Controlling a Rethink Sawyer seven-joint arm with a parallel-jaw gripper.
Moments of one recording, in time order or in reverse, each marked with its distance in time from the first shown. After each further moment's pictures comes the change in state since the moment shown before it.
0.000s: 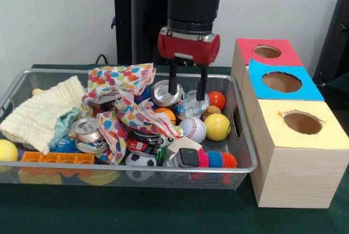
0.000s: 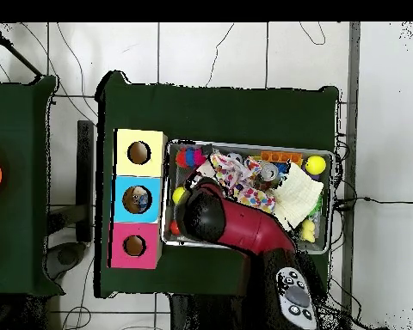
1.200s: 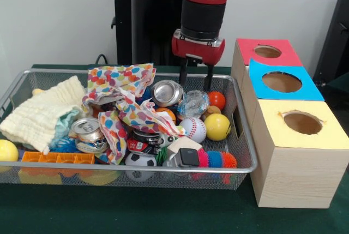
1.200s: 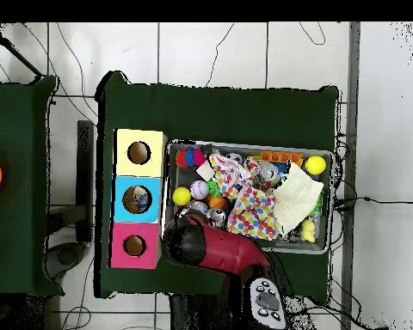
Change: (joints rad) arm 0.089 0.044 -0.056 0.126 -0.025 -0.014 0.000
